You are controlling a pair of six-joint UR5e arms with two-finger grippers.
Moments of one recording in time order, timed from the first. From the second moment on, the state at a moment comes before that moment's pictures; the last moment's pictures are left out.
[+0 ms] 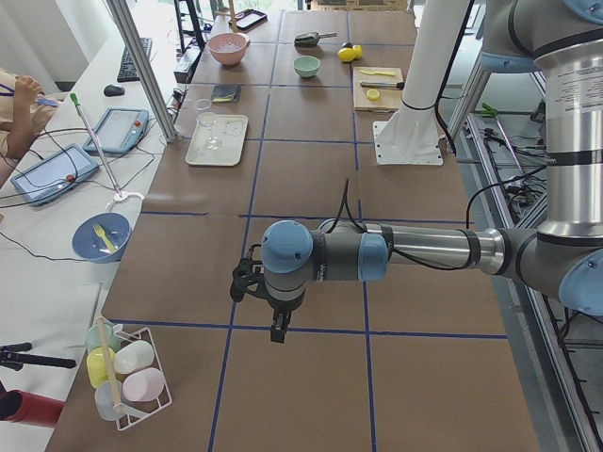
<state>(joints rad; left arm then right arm) -1.68 -1.42 -1.77 -1.51 -2.38 0.23 1.52 -1.75 1.84 -1.55 2.42 -0.02</state>
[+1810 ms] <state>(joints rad) -1.56 -1.40 -1.85 -1.45 -2.37 0.13 1.52 -1.76 1.83 -1.55 2.42 -0.01</state>
